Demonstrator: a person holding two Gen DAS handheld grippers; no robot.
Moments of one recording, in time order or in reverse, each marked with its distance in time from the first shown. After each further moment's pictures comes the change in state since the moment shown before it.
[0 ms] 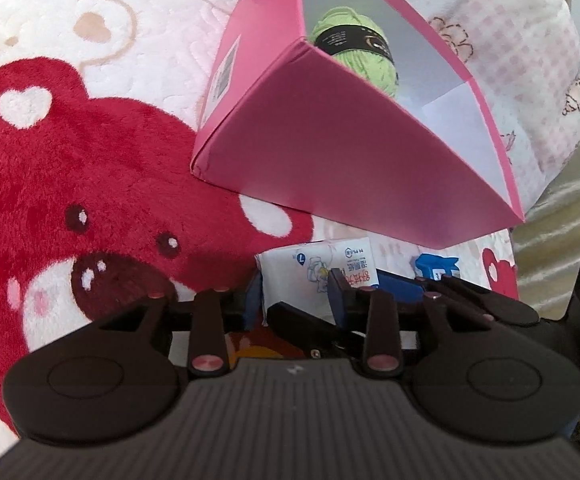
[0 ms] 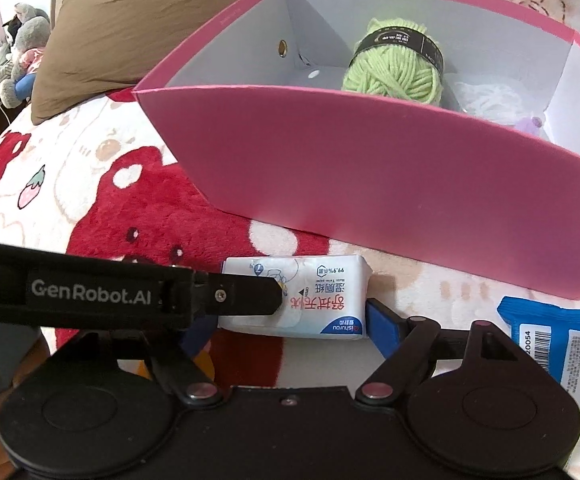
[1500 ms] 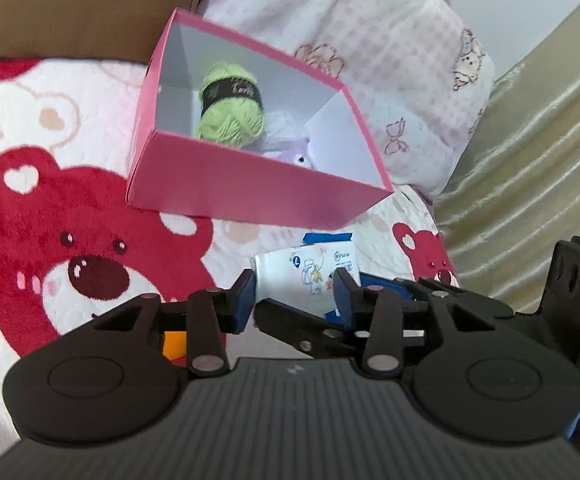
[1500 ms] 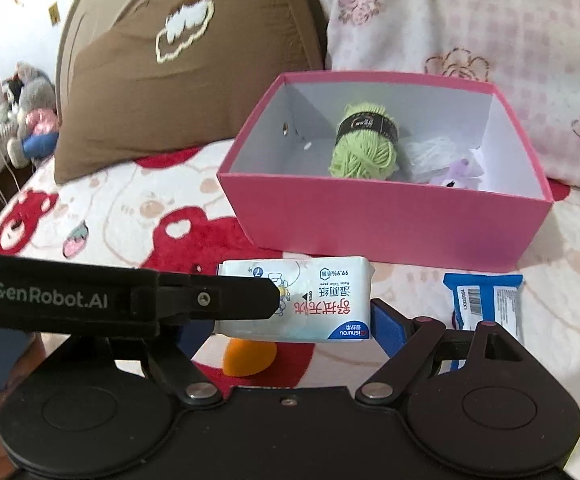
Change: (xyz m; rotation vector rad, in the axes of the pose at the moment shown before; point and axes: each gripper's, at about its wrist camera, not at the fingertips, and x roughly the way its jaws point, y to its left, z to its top) left arm -0.105 -0.065 -0.029 0.208 -0.076 -0.106; right arm -0.110 0.034 -0.026 0.125 -0.179 -0.049
